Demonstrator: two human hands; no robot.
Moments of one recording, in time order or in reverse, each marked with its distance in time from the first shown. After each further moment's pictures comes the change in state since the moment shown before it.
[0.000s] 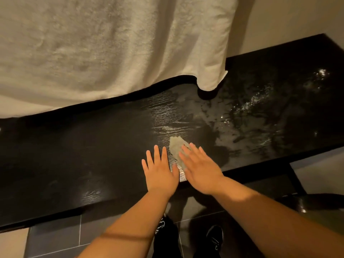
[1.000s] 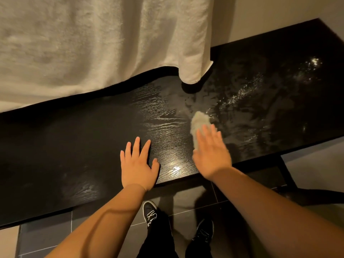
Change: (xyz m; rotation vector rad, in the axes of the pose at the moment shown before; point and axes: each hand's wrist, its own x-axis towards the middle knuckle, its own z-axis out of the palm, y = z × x) left_hand 0.026 -0.009 0.010 0.004 0.181 0.082; right_hand -0.009 0.077 -0.023 -0.066 0.109 0.361
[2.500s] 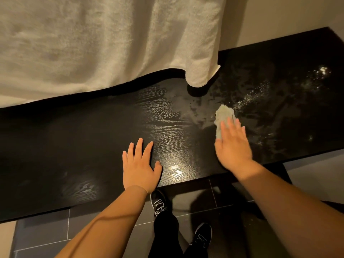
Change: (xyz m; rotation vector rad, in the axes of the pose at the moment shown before) left_hand 0.001 0.001 0.001 -0.009 0.015 -0.010; right_hand 0.026 0.055 -0.016 0.025 0.072 0.101
